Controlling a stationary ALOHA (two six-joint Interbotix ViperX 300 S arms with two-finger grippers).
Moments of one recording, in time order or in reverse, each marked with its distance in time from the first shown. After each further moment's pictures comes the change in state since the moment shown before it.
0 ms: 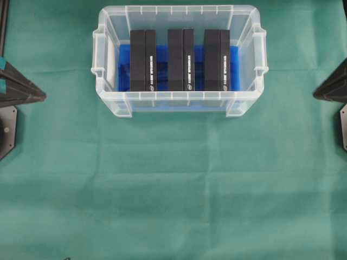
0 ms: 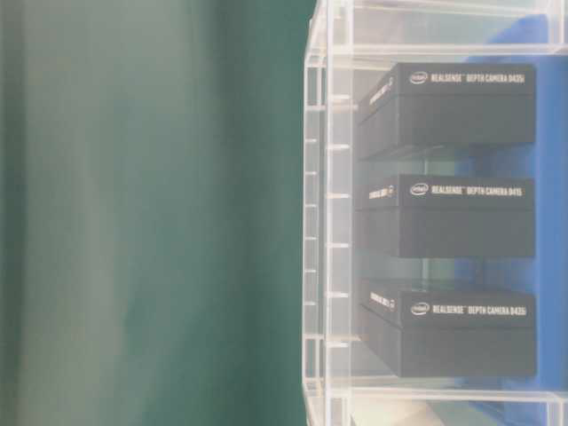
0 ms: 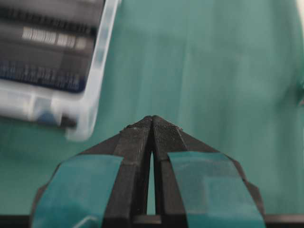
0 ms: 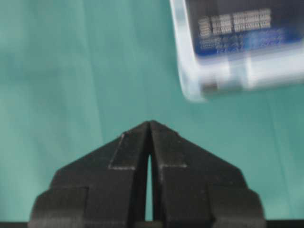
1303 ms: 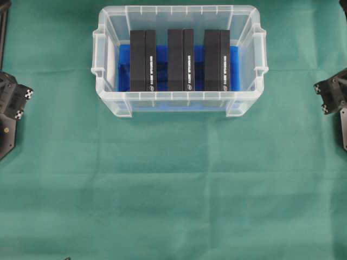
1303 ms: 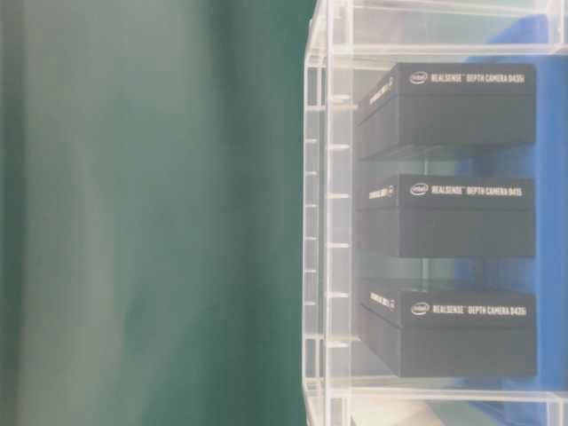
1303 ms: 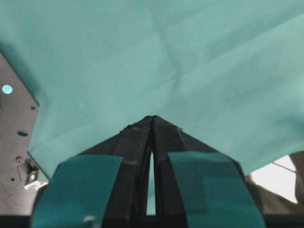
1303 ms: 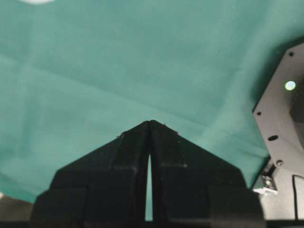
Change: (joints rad) left arm -0.008 0.206 -0.149 0.040 0.522 -0.943; right arm 0.000 0.133 -0.069 -0.048 0.285 1.060
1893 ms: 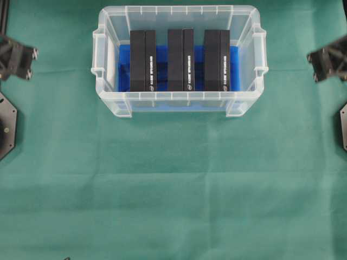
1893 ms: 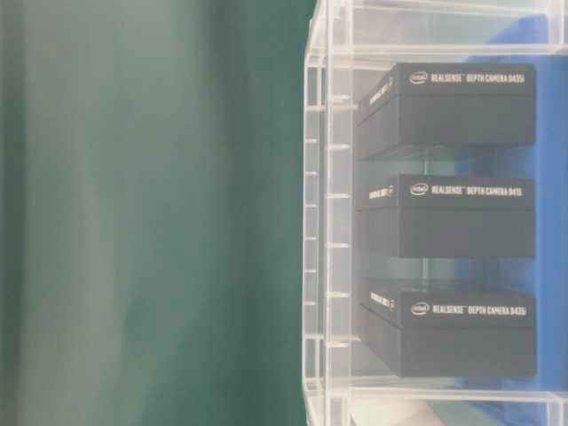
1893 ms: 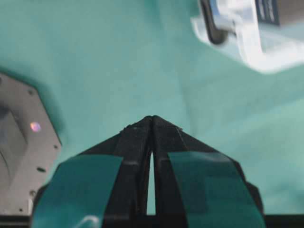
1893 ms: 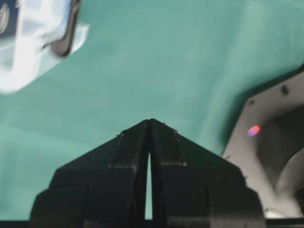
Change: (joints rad) left arm 0.253 0.020 -0.008 0.057 0.003 0.103; right arm -0.242 0.049 -0.008 -0.055 0.000 -0.215
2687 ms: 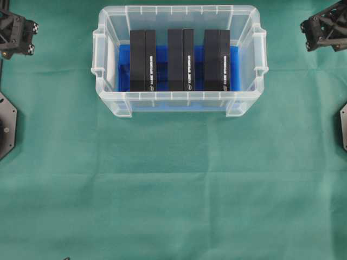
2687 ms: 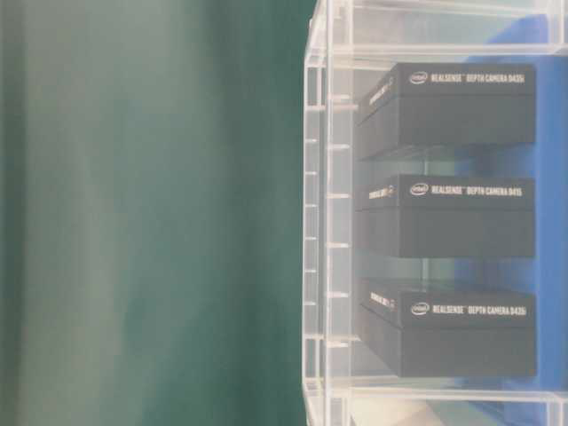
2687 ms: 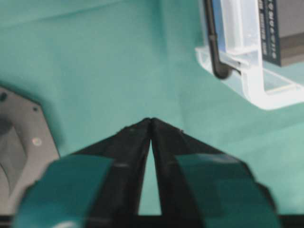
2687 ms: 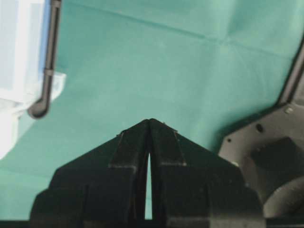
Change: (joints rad) left arm 0.118 0.012 -0.006 -0.034 -0.021 0.064; right arm -0.170 0.060 -0.012 -0.002 -0.054 -0.141
